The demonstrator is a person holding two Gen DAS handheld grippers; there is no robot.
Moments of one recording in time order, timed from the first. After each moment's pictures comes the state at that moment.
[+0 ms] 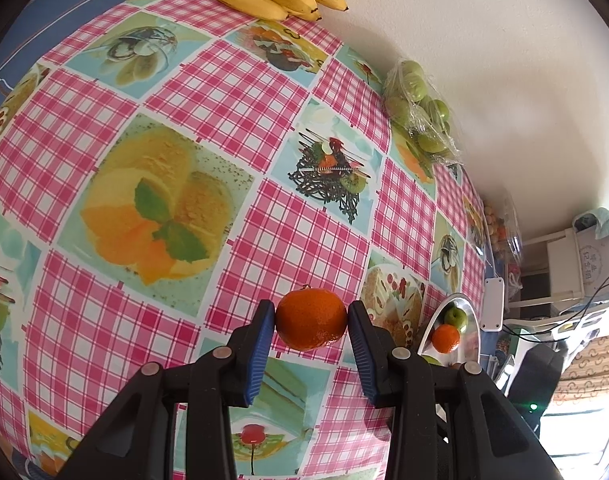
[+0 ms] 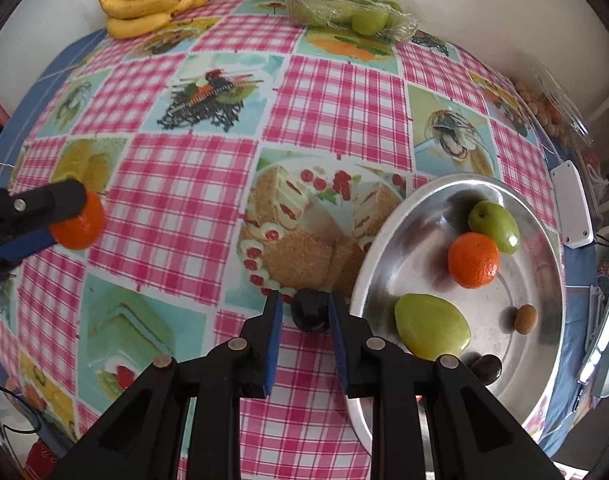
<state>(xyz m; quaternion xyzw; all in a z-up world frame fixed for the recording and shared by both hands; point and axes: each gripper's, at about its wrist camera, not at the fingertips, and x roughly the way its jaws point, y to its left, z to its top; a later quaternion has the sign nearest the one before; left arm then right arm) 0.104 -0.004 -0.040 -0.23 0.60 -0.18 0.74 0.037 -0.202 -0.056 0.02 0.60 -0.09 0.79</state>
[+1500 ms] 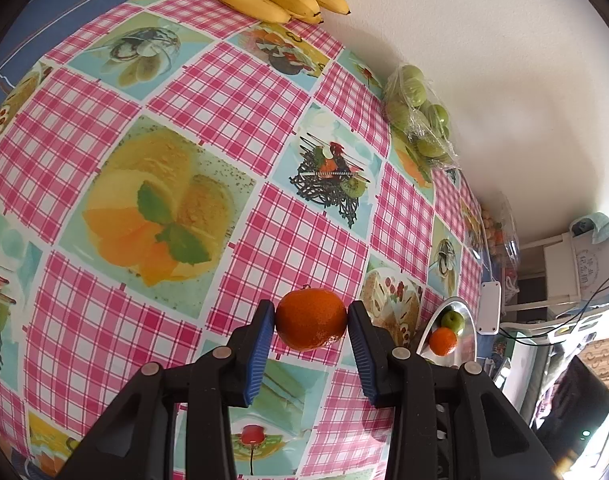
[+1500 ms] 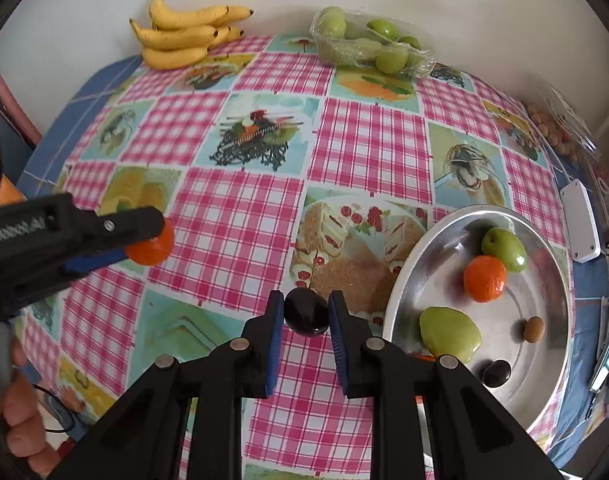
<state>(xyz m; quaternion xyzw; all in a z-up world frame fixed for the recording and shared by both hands) 0.104 0.001 -0.040 -0.24 0.60 -0.18 0.74 0.027 -0.186 -0.016 0.05 0.55 -0.05 0.83</state>
